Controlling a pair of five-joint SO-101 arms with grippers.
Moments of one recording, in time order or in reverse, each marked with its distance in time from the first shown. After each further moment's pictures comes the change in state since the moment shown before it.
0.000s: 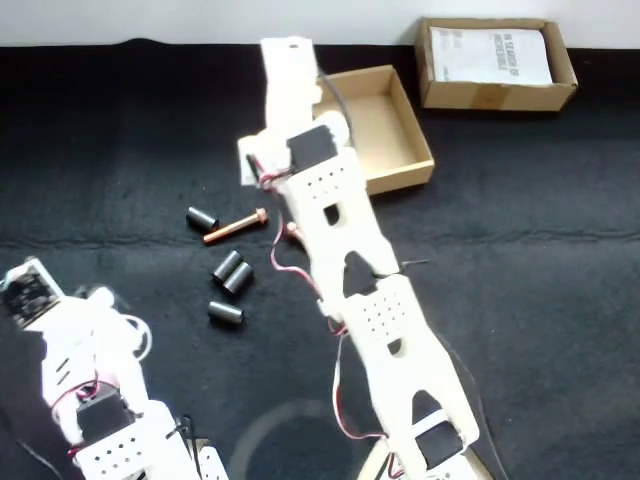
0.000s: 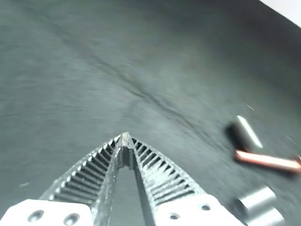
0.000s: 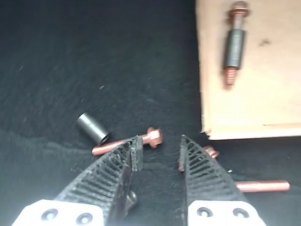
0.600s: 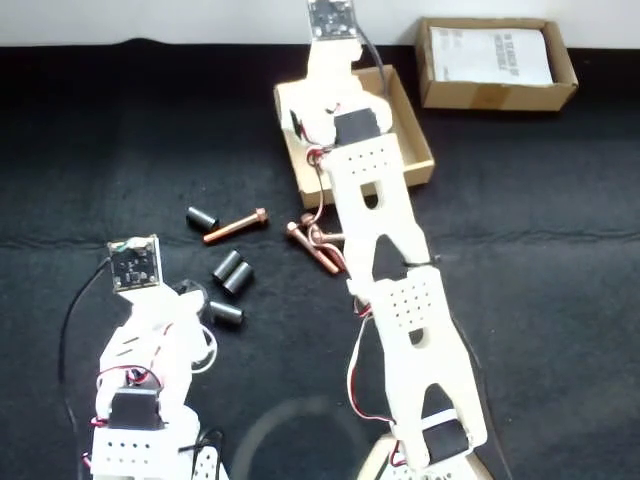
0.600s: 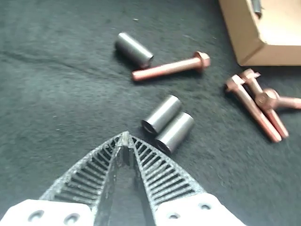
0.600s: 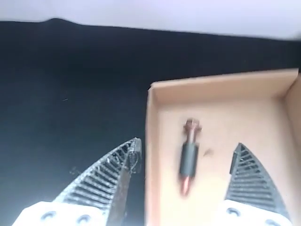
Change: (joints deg) left arm 30.2 0.0 0.0 6.8 -0.1; right arm 9.7 0.0 2.9 -22.1 7.4
